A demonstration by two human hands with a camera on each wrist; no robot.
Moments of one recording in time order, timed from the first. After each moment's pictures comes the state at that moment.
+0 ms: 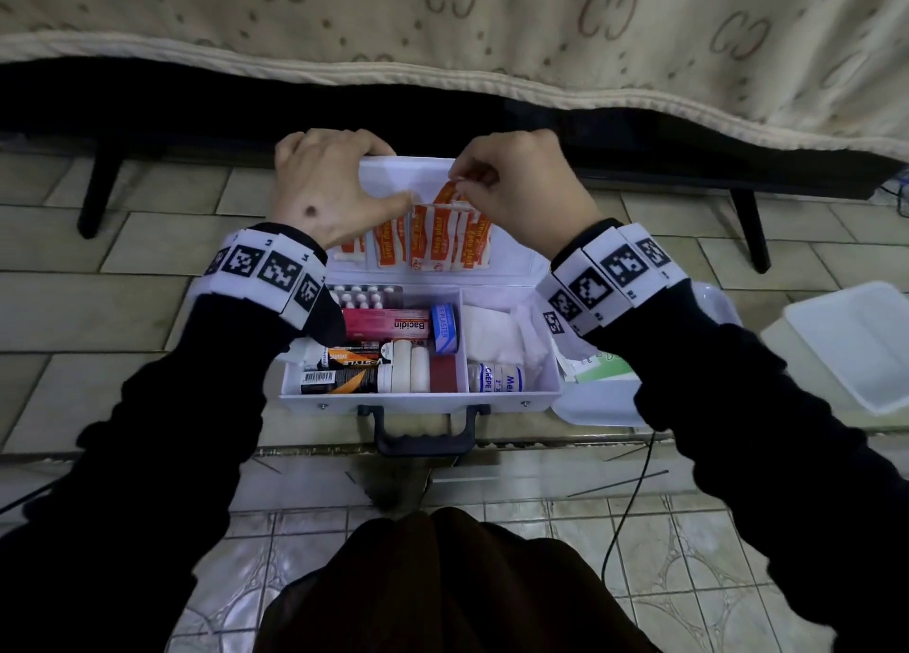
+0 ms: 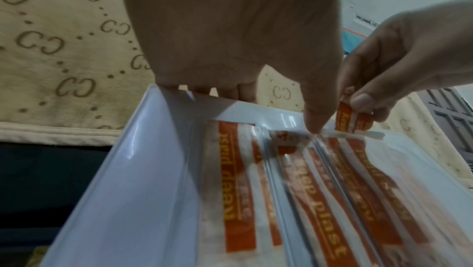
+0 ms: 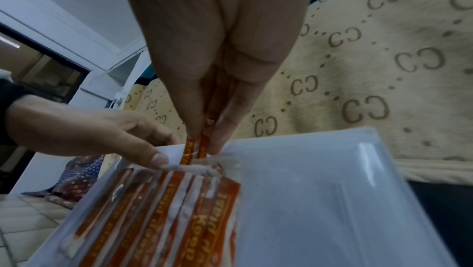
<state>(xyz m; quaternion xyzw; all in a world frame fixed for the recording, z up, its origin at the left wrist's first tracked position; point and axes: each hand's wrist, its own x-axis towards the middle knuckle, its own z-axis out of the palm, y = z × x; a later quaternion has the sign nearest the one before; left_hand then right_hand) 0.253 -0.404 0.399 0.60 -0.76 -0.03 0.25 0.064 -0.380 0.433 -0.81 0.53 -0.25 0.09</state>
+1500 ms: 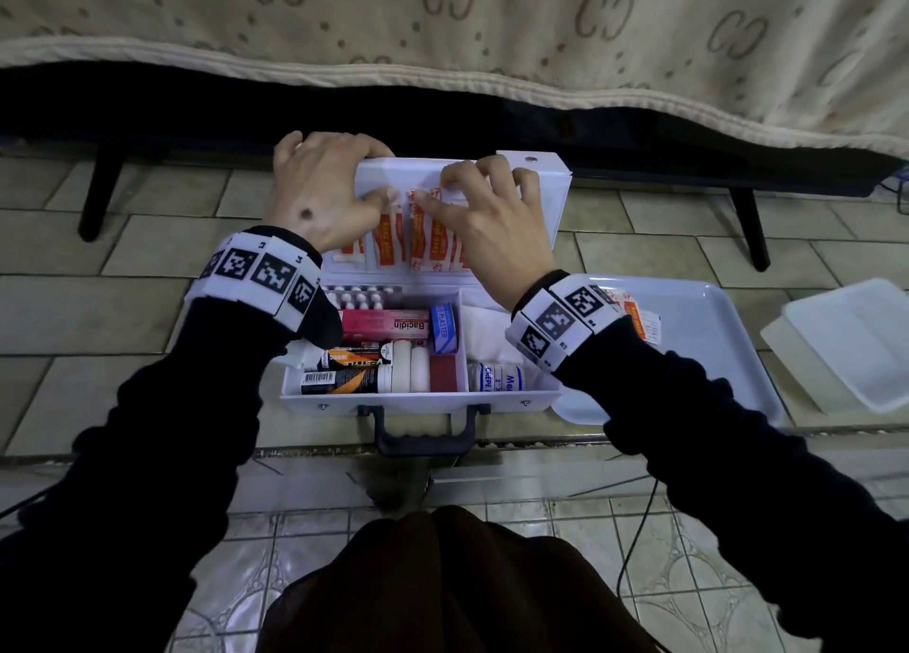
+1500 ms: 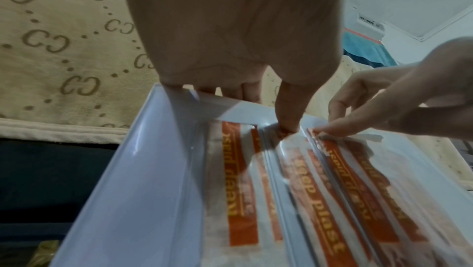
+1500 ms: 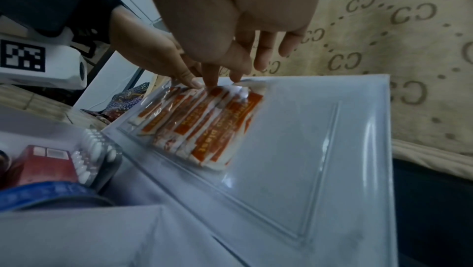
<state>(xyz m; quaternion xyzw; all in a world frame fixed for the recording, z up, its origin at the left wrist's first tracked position) 0.256 -0.408 0.394 0.59 -0.77 -0.02 0.24 0.074 -0.375 0.374 -0.81 0.46 -0.22 -0.27</state>
